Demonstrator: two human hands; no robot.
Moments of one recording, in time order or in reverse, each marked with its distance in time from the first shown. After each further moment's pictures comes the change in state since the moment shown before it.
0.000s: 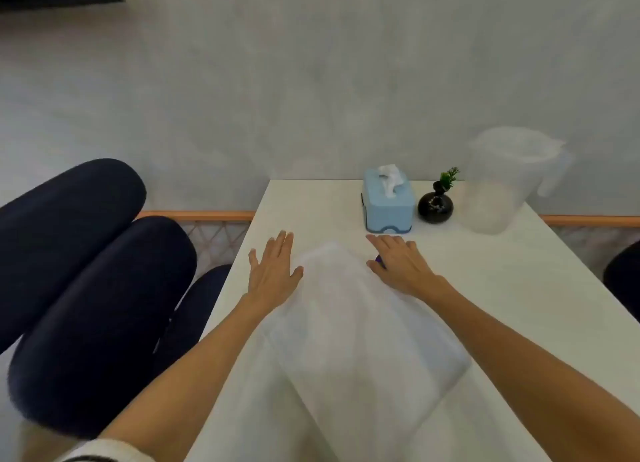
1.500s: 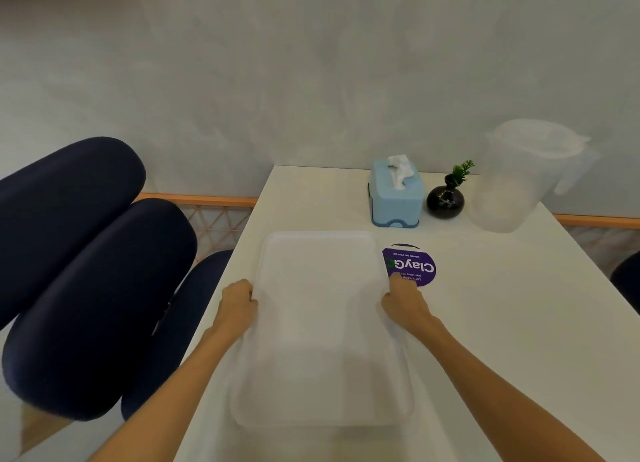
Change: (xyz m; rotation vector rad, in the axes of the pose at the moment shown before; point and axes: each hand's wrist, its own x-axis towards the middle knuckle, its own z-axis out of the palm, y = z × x) left_hand -0.039 -0.061 0.029 -0.328 -0.067 -0.396; right_hand -0.029 -0.021 0.048 0.401 -0.179 0.487
